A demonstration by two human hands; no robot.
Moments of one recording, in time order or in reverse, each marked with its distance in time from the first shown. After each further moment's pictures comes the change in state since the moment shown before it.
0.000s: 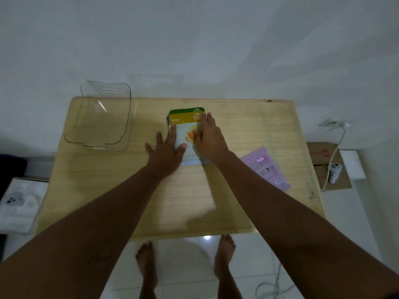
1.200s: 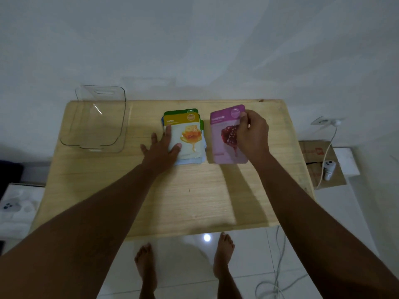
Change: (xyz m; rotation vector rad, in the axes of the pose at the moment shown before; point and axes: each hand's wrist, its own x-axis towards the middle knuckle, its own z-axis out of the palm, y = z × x) left_hand 0.002 0.005 -0.007 -0.005 -0.066 -0.046; right_hand -0.044 0.042 -0.091 0.286 0.551 0.080
